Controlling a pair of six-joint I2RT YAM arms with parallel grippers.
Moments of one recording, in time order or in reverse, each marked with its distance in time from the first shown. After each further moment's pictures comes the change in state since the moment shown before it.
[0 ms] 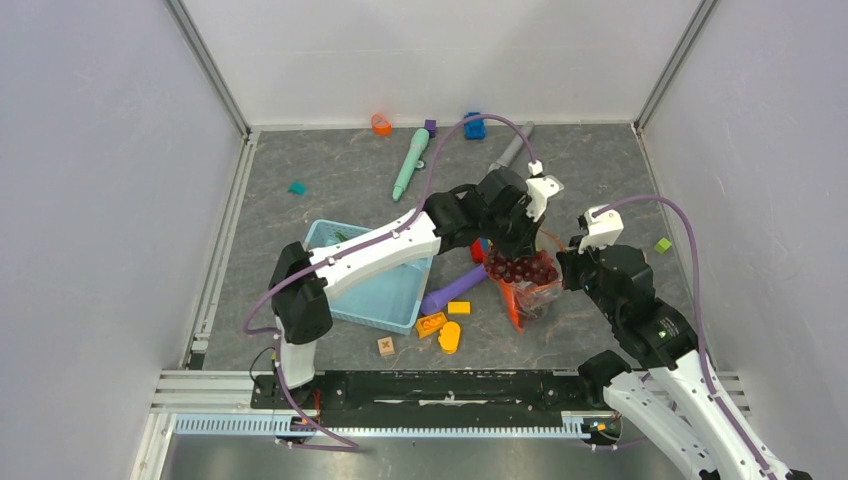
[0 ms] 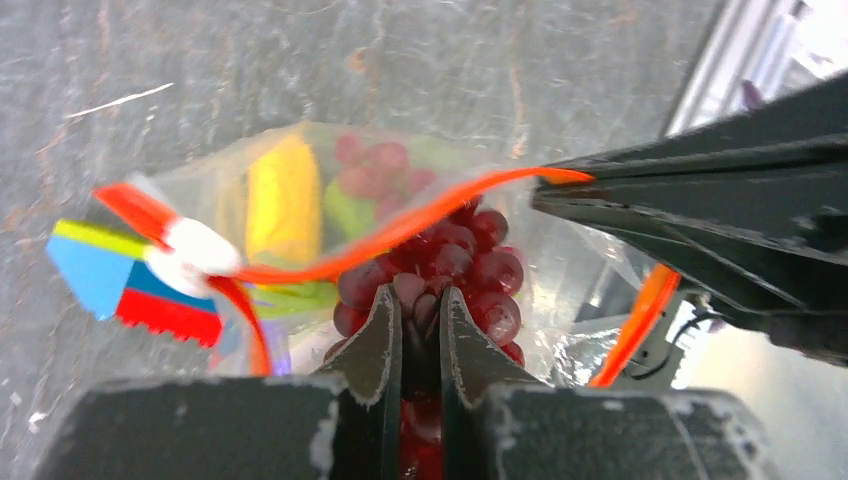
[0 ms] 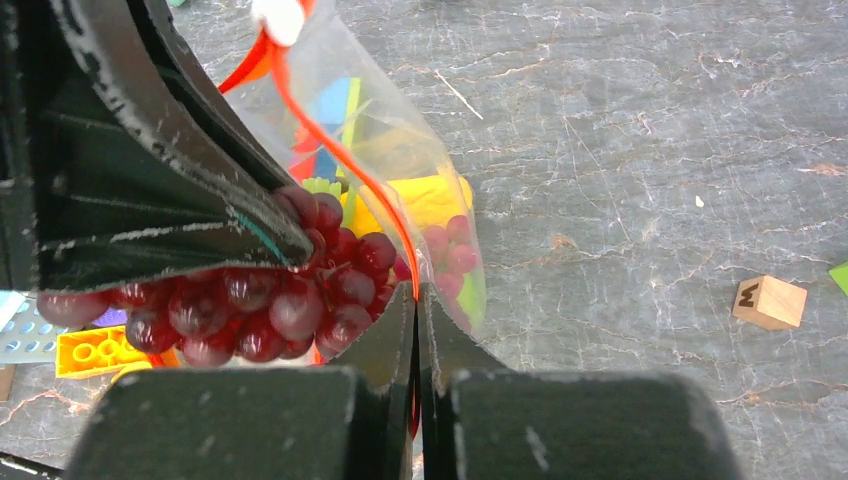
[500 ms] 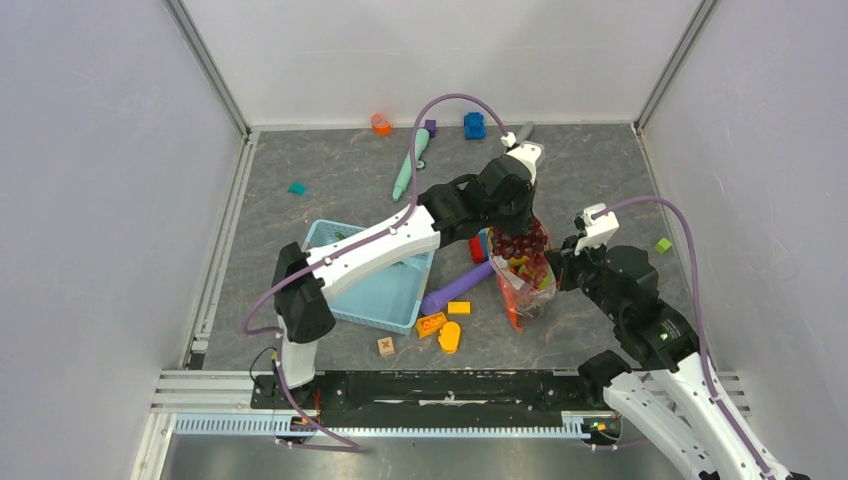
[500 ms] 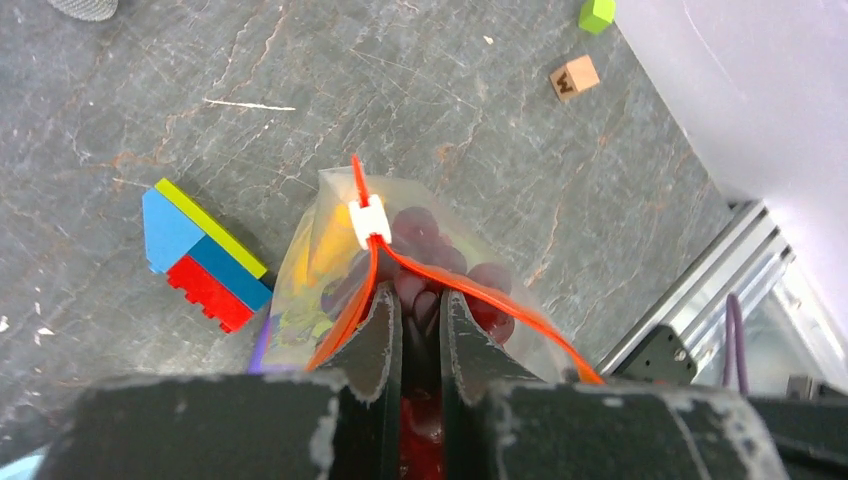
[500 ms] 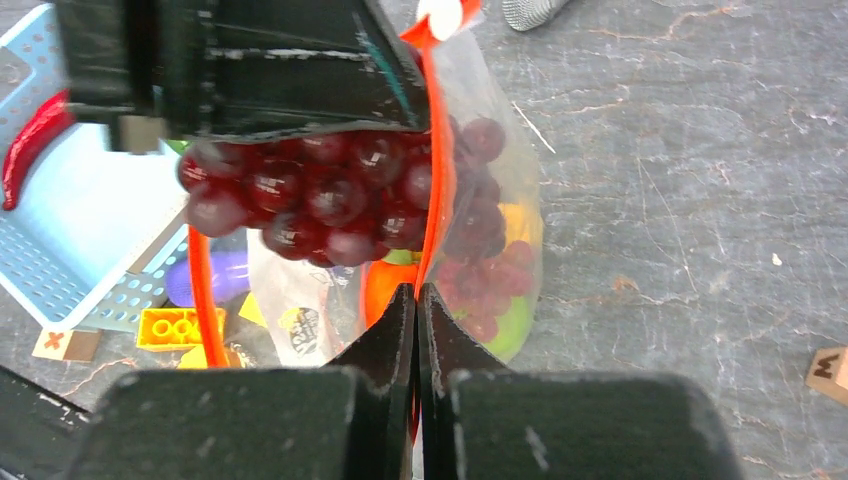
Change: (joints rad) left arm -0.001 0.011 0.101 -0.031 -0.345 -0.286; right arm 0.000 -0.011 0.000 0.052 -0.153 -0.006
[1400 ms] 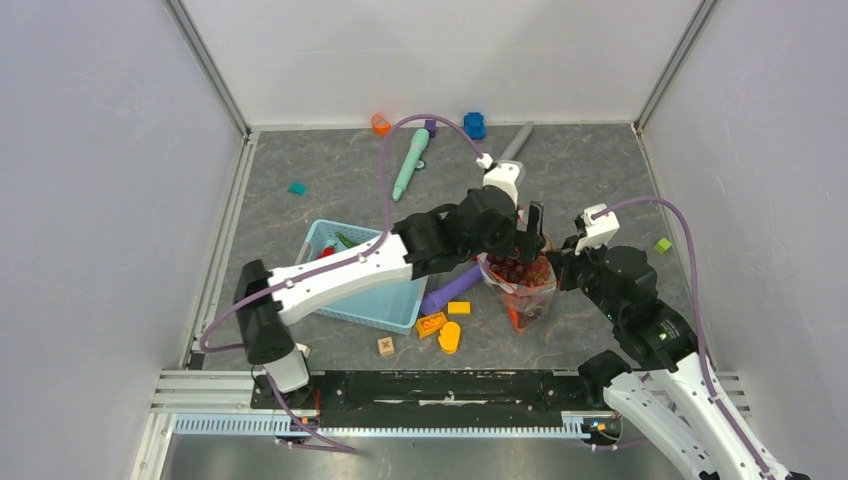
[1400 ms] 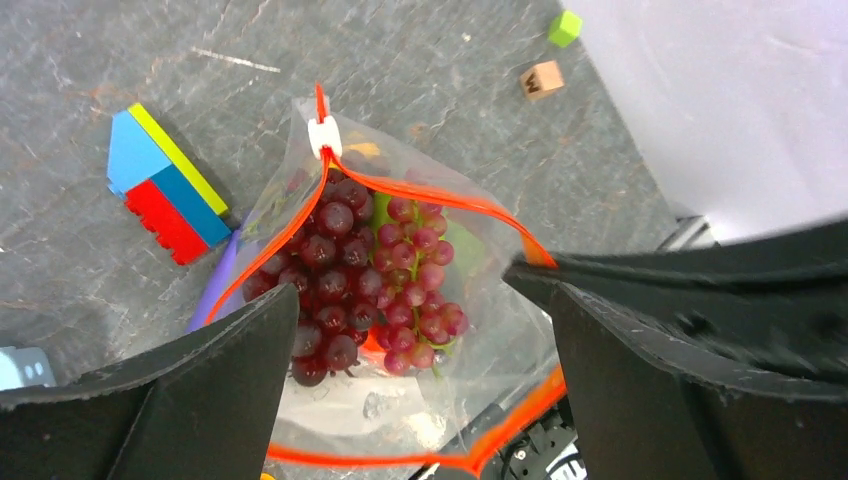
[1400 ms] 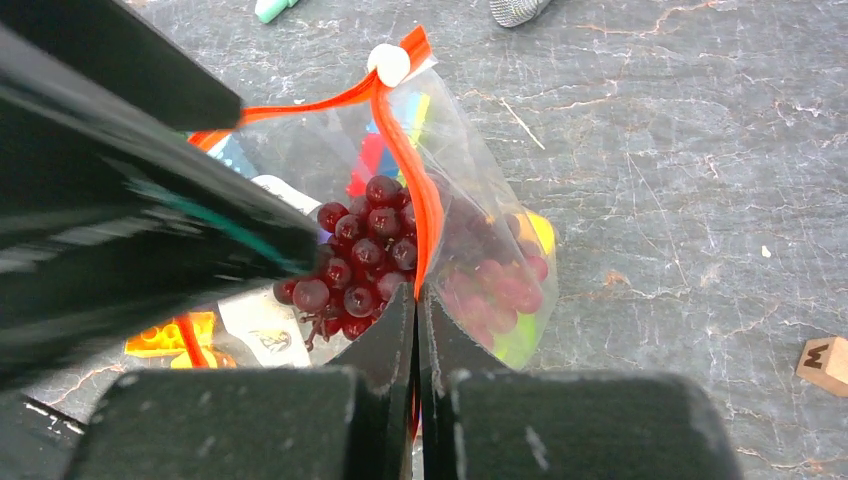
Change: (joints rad) left arm -0.093 -0.181 -0.264 0.115 -0.154 -0.193; right arm 0.000 -0.003 -0.009 0.008 0.023 0.002
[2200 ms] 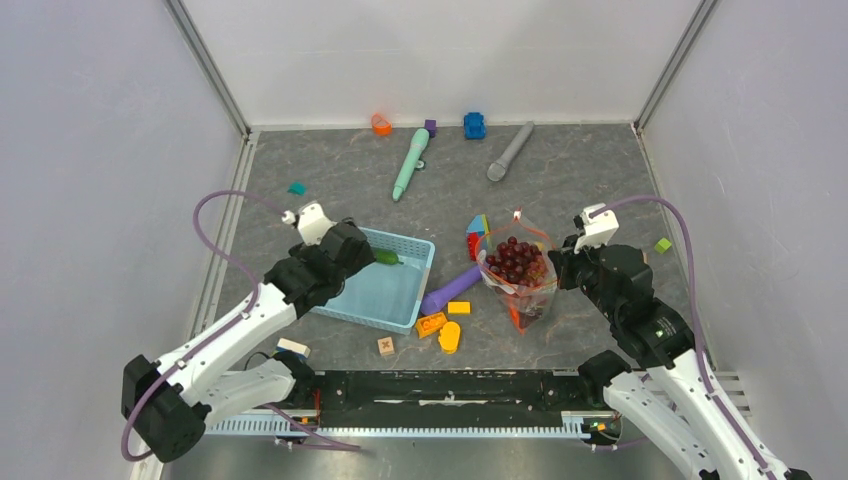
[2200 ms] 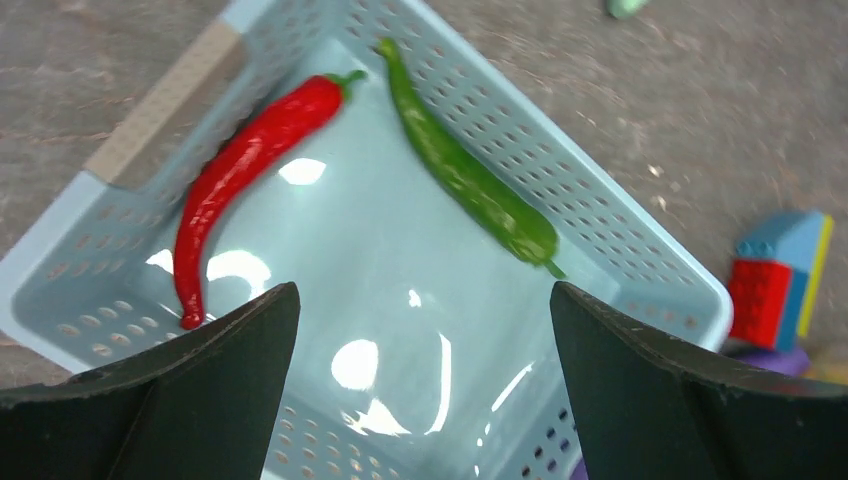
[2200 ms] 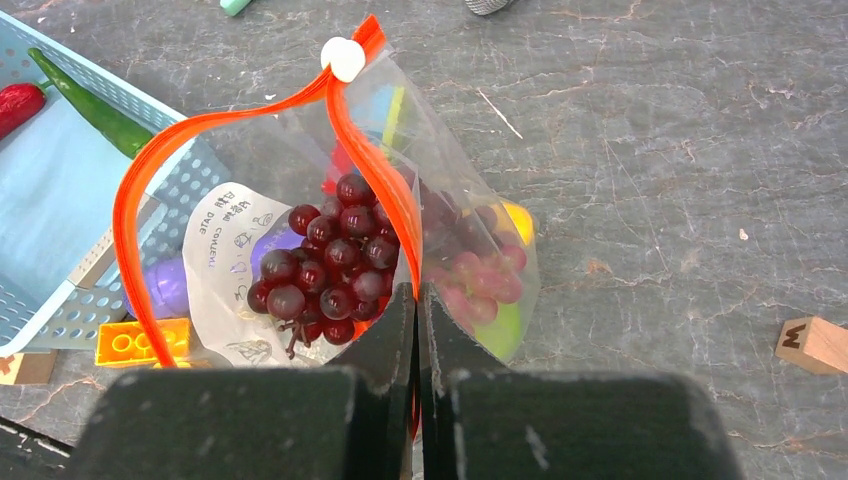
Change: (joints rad) left arm 0.435 -0.730 -0.819 -0.241 -0.359 -0.330; right arm 0.000 0.014 -0.010 0.000 0.051 0.000
